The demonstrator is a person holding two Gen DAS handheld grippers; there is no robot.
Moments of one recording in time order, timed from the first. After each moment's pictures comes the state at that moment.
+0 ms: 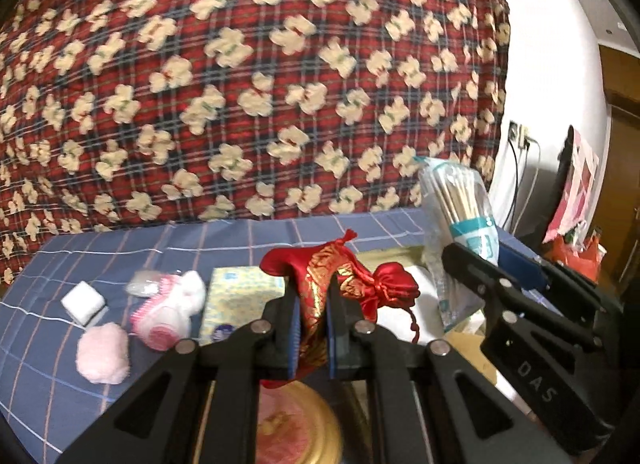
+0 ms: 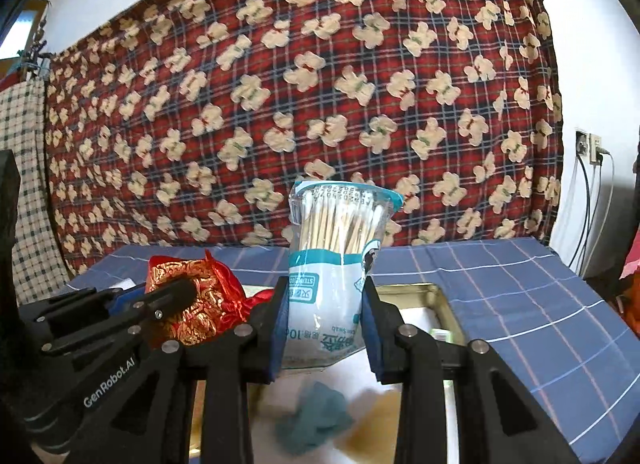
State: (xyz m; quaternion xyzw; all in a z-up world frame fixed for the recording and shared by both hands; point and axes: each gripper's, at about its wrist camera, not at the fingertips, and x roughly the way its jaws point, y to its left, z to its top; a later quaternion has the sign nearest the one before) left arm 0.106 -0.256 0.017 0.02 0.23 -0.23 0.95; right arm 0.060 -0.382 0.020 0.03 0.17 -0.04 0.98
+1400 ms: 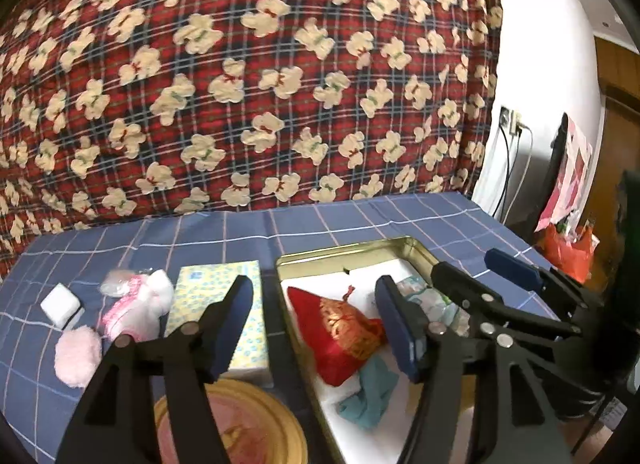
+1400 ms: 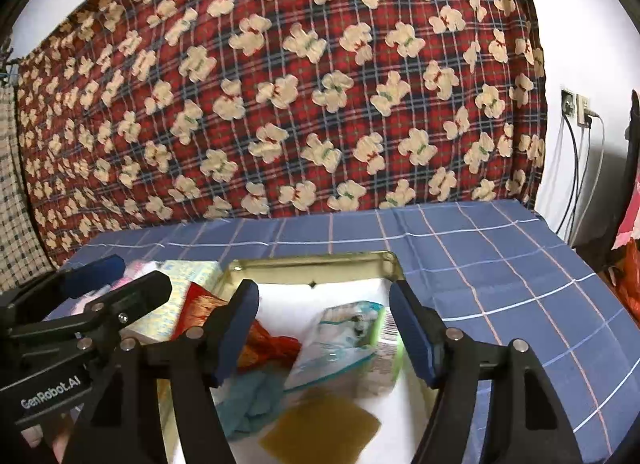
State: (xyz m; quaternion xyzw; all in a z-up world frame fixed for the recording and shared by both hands) left arm 0.115 -0.278 0.017 0.02 0.25 -0.25 0.94; right arm 0.077 -0.442 0.002 0.06 0.23 -0.07 0.97
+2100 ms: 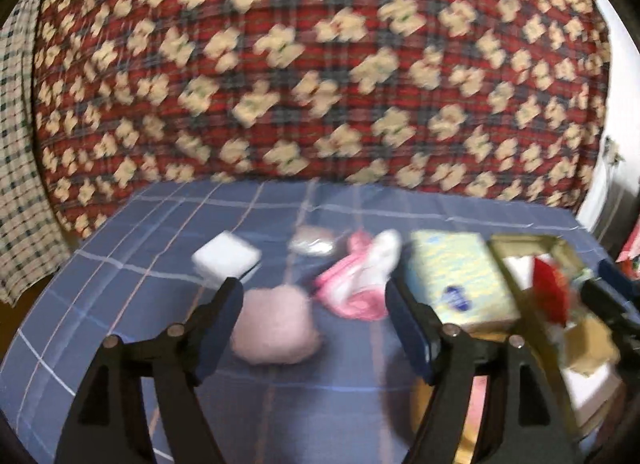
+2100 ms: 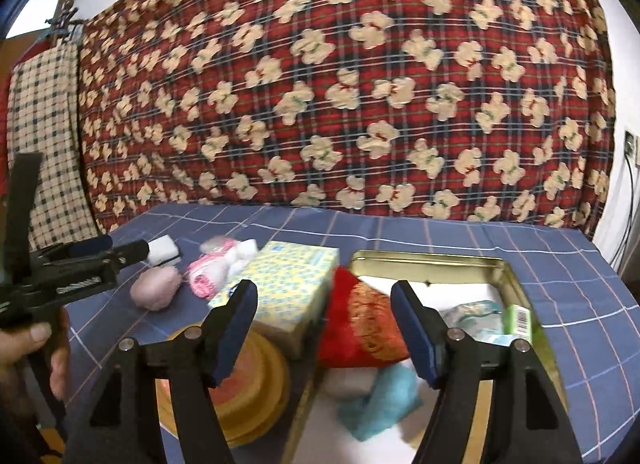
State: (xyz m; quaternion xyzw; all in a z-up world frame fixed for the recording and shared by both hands) left arm 0.154 -0.102 -0.021 0.00 0.28 -0.07 0.96; right arm 0.078 -0.340 -0.007 0.00 0.22 0.03 0.98
